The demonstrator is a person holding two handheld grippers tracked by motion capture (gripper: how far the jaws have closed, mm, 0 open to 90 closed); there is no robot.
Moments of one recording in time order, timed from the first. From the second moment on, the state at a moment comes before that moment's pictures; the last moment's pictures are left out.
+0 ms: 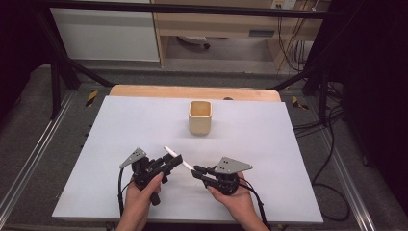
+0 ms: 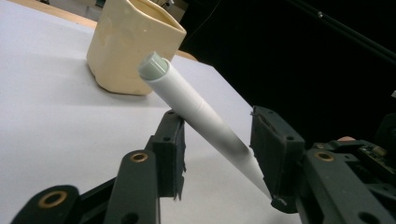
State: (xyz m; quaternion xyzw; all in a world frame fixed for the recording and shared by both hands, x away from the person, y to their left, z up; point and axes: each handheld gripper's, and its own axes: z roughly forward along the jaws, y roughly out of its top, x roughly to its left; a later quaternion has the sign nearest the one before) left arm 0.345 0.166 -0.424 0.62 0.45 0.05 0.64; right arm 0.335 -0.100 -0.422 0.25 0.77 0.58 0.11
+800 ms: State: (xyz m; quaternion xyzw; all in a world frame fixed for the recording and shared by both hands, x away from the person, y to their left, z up) left arm 0.344 0.165 -0.427 0.61 0.46 0.03 0.65; right arm 0.334 -0.096 -0.426 0.25 0.78 0.57 0.10
